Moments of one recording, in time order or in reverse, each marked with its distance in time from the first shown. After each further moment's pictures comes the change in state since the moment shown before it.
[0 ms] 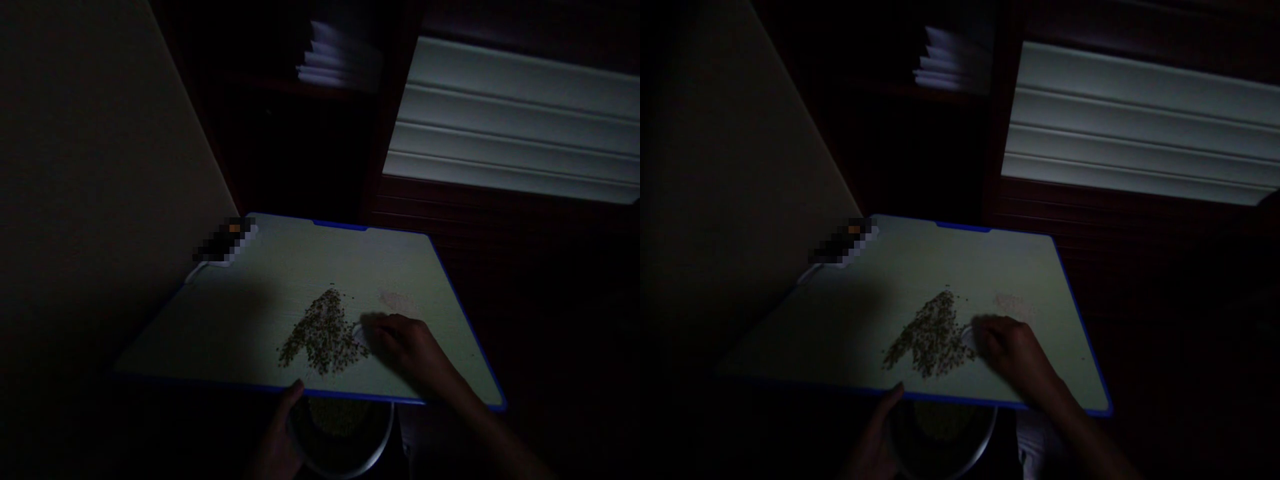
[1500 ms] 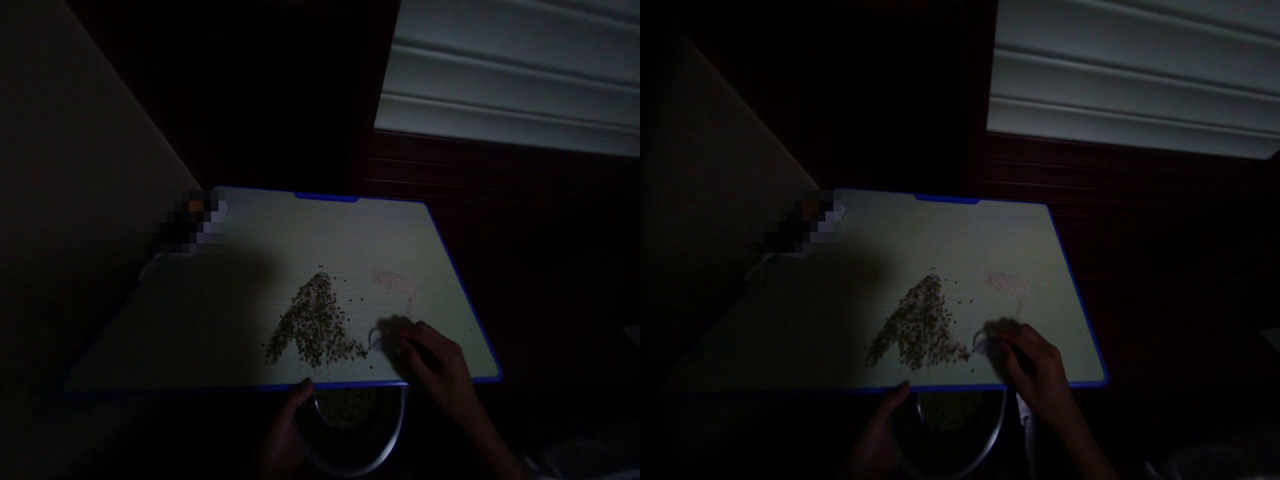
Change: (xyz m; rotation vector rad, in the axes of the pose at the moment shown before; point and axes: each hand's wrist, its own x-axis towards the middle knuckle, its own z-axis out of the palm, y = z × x) left_hand -0.005 -0.004 0.021 0.002 0.215 -0.228; right_hand -0.067 0.008 0.002 0.020 0.255 0.108
